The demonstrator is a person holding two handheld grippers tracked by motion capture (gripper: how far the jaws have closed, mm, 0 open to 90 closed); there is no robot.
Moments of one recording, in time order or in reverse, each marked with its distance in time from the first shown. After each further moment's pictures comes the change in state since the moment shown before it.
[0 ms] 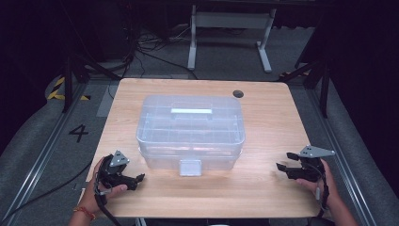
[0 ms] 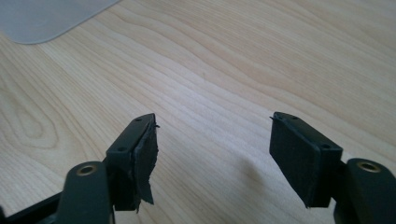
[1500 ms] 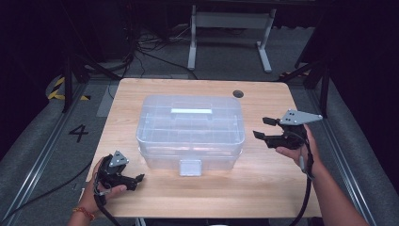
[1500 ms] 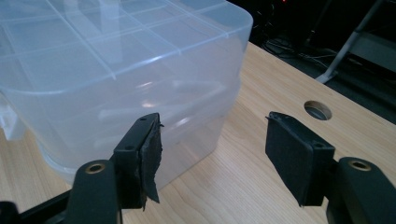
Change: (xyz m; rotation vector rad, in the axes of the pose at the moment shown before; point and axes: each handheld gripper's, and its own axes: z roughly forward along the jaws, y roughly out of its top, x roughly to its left) left arm 0.000 -0.001 -0.001 0.000 0.002 -0.004; right arm 0.042 0.146 -0.008 -0.216 0.103 -0.179
